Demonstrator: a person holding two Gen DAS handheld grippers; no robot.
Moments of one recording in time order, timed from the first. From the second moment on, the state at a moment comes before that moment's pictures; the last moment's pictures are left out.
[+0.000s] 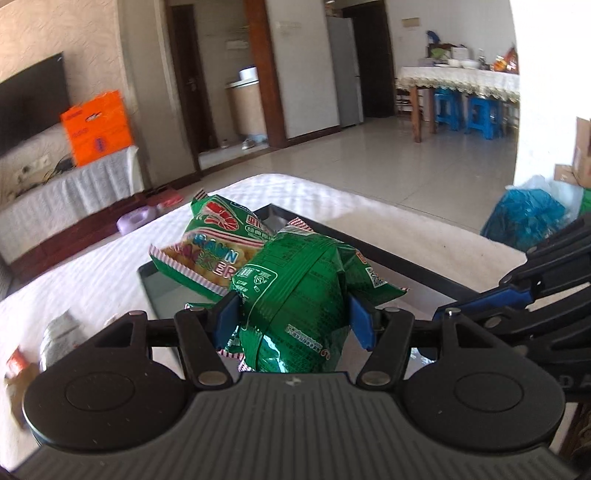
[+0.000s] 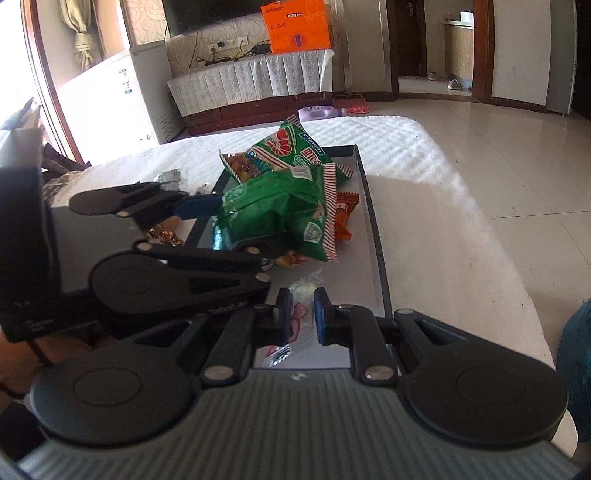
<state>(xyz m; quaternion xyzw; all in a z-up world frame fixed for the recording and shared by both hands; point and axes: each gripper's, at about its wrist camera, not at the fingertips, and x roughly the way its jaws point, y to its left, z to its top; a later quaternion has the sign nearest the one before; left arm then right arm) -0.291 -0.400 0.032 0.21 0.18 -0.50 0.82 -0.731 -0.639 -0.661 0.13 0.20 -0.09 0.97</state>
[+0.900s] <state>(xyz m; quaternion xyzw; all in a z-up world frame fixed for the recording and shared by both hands) -0.322 -0.346 0.051 0.26 0.10 -0.47 0.84 -0.717 -0.636 -0.676 0.12 0.25 -0.10 0.96</state>
